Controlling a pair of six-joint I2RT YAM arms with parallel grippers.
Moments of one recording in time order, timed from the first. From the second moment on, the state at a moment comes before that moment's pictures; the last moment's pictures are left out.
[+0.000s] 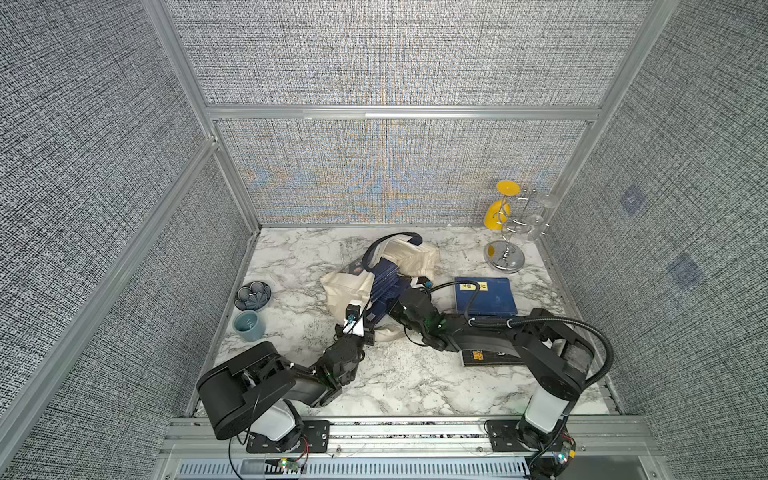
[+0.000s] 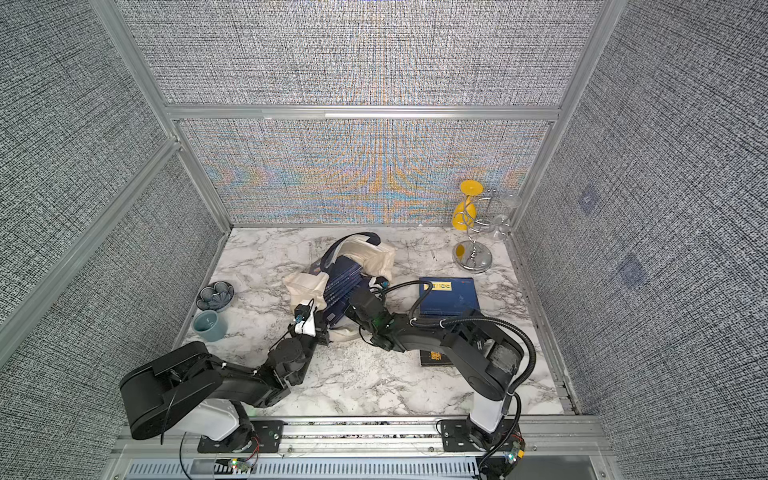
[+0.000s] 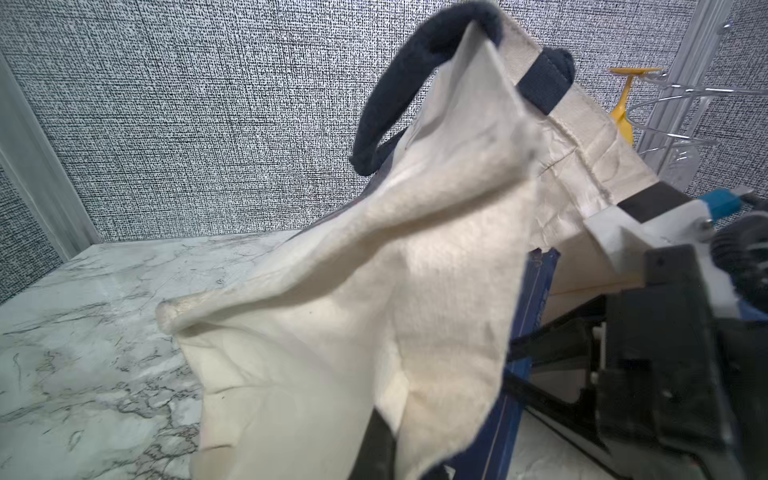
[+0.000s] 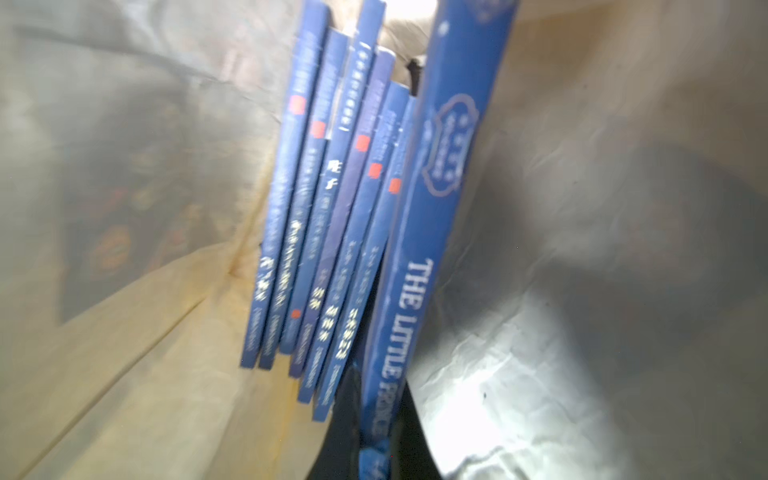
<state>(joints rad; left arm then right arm) -0.94 1.47 0.19 1.24 -0.66 -0.08 0.89 1.75 0.92 0.30 0.23 1.23</state>
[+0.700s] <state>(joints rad) -0.94 1.49 0.19 1.24 -0.65 -0.08 0.88 1.74 0.82 0.37 0.21 1.16</state>
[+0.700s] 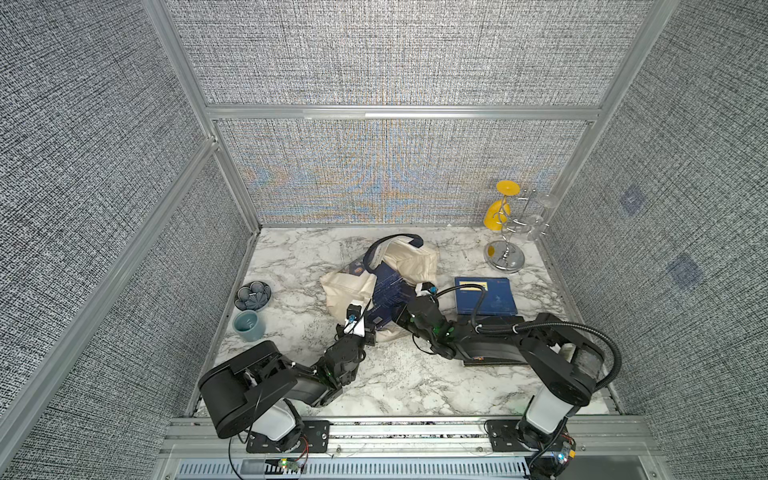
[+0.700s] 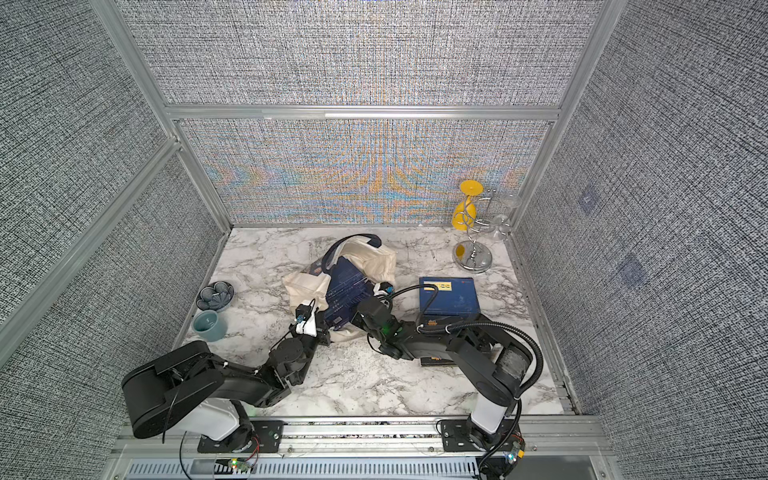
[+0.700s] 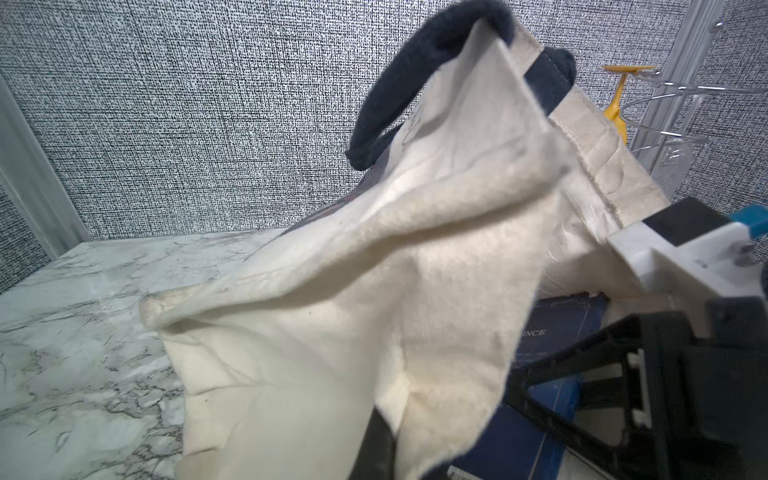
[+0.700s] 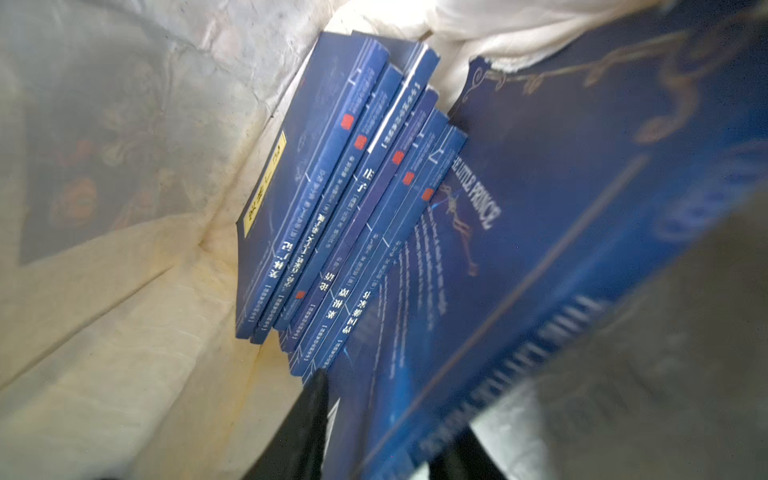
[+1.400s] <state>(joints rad) -0.95 1.51 0.19 1.29 -0.69 -0.08 0.86 1.61 0.78 0.35 0.17 1.16</state>
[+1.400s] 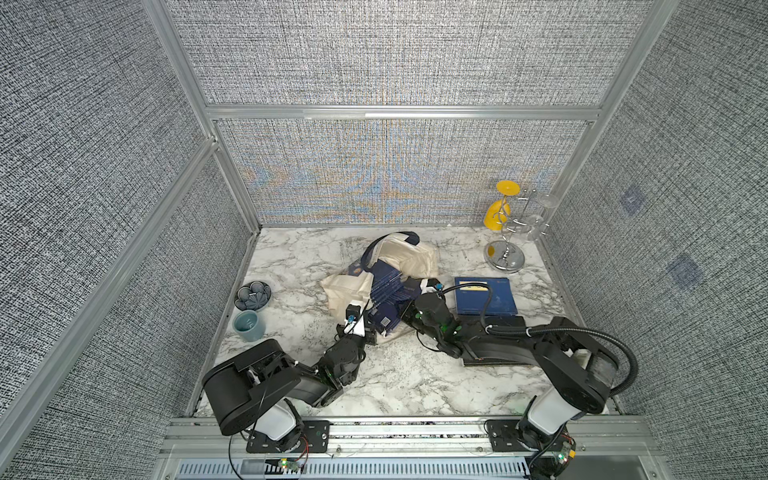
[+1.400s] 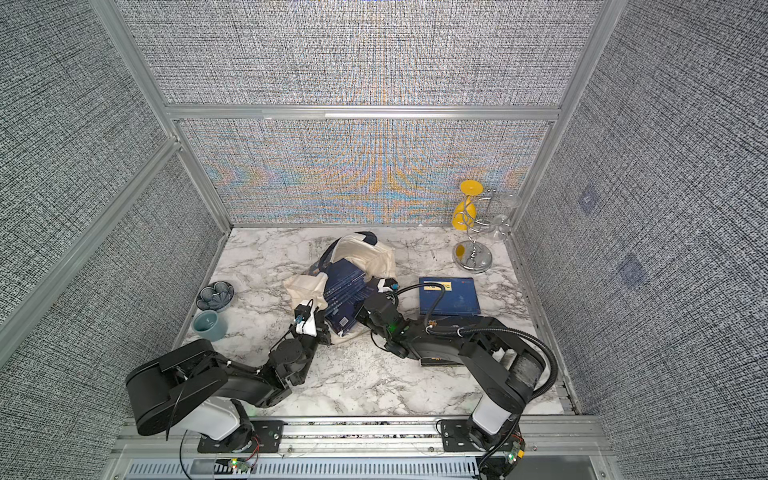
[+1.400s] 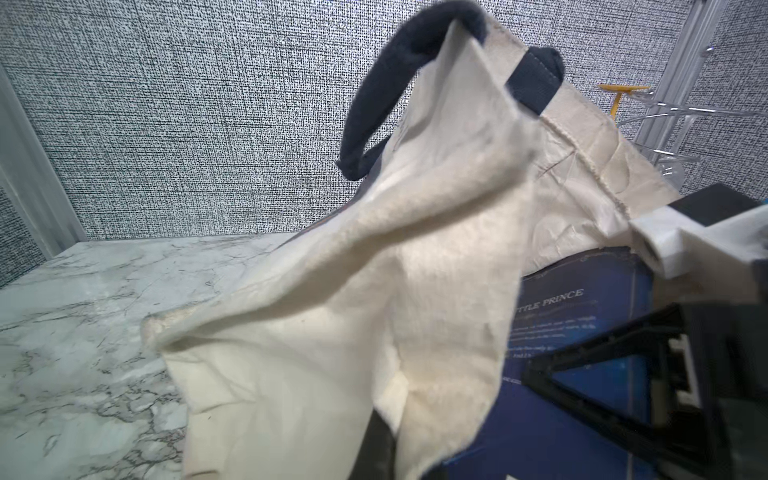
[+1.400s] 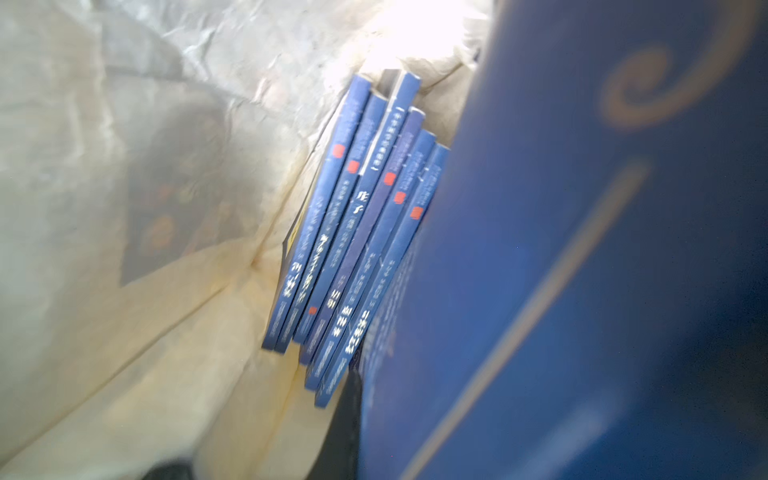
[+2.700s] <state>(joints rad) -0.95 1.53 0.19 1.32 -0.76 -0.11 0.73 0.76 0.40 0.18 0.60 0.85</state>
